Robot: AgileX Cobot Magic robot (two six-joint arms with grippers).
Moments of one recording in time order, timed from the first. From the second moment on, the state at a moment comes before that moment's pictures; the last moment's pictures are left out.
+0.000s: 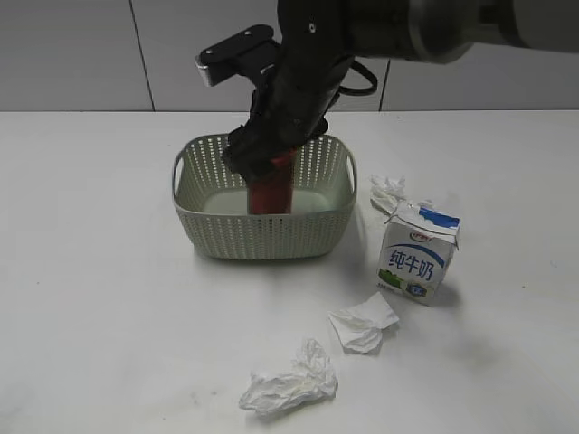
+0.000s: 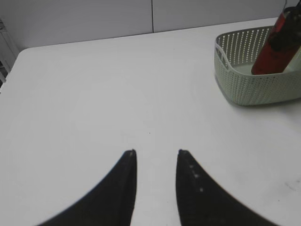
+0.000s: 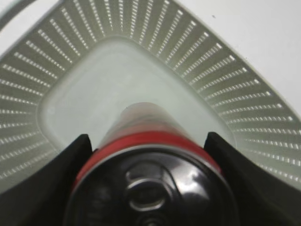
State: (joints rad) left arm -0.02 0.01 -0.51 -0.23 1.03 0.21; right arm 0.71 2.13 -1.72 -0.01 0.72 -0.05
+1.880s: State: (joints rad) left arm -0.02 0.01 -0.51 -0.23 1.03 0.21; right arm 0.16 1.91 -1.94 0.00 1.18 0.04
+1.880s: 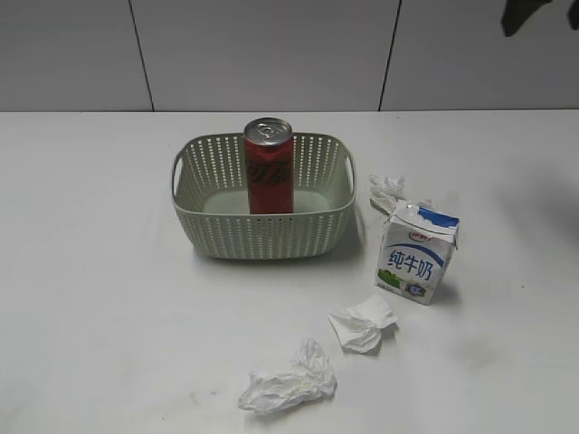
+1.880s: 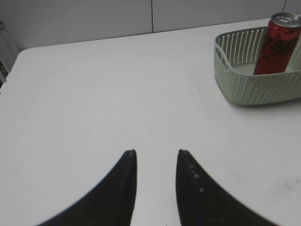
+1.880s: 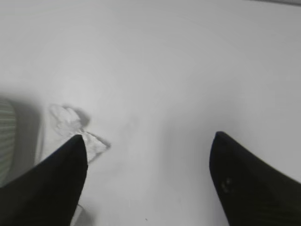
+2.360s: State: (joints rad) left arm -0.02 0.01 -0.51 -0.23 1.03 0.21; right arm 0.03 1.67 -1.66 0.02 1.21 0.01
